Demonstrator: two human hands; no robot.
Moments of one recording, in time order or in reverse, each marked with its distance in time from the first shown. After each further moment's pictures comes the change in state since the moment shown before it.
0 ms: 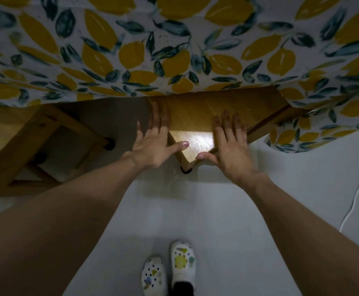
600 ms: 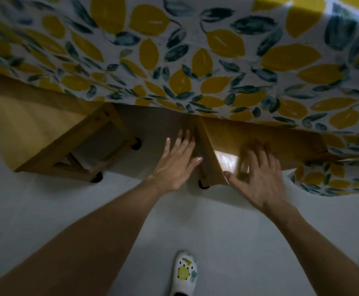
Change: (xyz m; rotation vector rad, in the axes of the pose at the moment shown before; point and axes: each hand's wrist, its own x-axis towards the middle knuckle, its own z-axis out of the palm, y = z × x) left_hand -0.046 -0.046 -0.004 -0.118 0.137 0.061; right_hand -0.001 -0.040 -0.029 -0.095 -0.002 0.009
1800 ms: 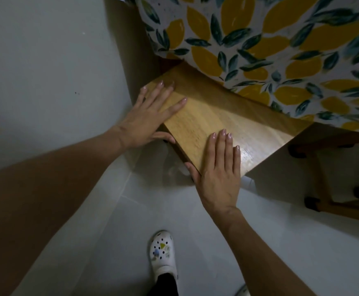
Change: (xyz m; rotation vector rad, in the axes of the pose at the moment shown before) left_hand -0.151 -0.535 -0.190 0.498 0.164 0.081; right_hand 0.045 -0.583 0.107 -0.045 0.252 -0.186
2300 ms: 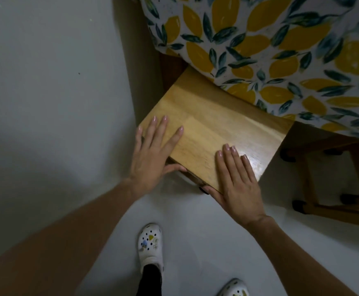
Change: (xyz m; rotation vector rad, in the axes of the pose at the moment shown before) left_hand -0.066 0.124 0.019 -0.076 0.050 -0.366; right_hand -0.045 0.100 -0.017 -0.020 -0.077 -0.396
